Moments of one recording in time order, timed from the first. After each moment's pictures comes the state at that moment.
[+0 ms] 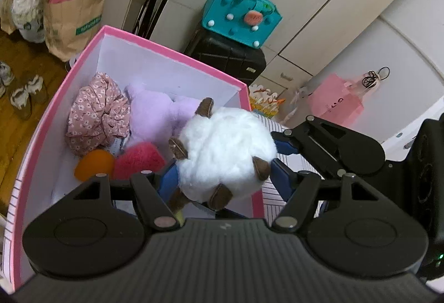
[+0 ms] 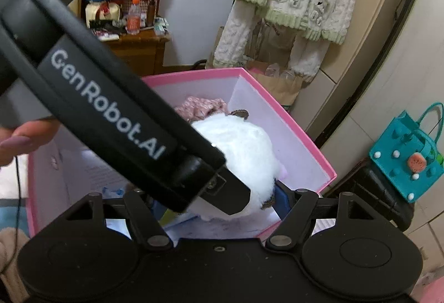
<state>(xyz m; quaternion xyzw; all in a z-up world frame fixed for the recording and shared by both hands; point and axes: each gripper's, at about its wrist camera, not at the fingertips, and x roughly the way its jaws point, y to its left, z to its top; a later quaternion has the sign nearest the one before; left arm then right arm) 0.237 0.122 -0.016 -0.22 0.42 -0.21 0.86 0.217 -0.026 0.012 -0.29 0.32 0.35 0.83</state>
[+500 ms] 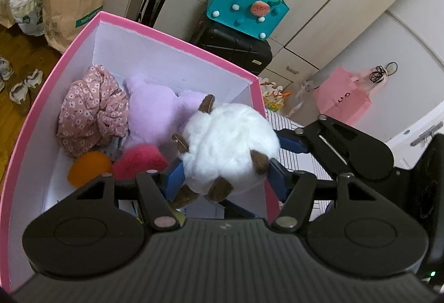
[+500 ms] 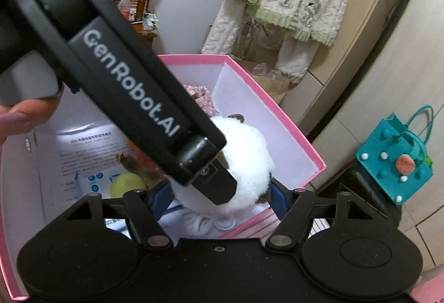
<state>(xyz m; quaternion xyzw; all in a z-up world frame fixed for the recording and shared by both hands) 0.258 0.116 -0.034 -0.22 0.44 -0.20 0.85 0.212 -0.034 -0.007 -0.30 0.30 0.32 0.84</state>
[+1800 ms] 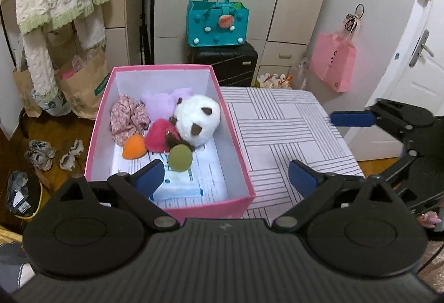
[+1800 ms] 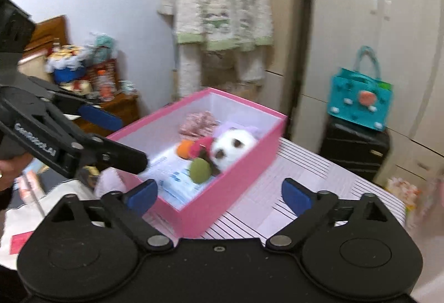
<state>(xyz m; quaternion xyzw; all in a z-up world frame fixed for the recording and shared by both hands) 0.082 0.099 0.053 -0.01 0.36 -0.20 0.91 0.052 -0.114 0.060 -0.09 0.30 0.24 0.92</state>
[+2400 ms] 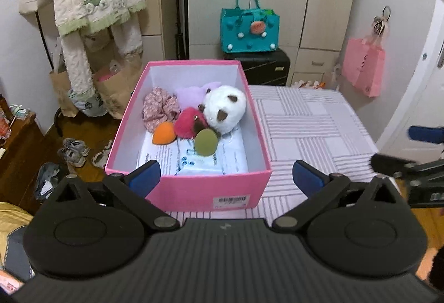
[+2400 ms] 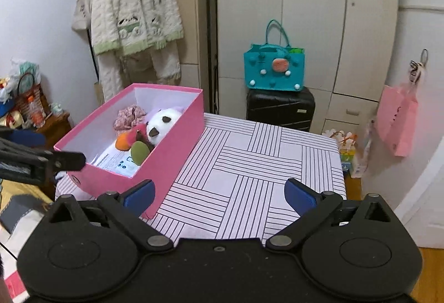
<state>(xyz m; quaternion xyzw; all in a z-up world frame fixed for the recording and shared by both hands) 0.036 0.091 0.038 0.01 0.34 -0.12 0.93 -0.006 -0.141 0.049 -0.02 0.31 0.06 0.95</state>
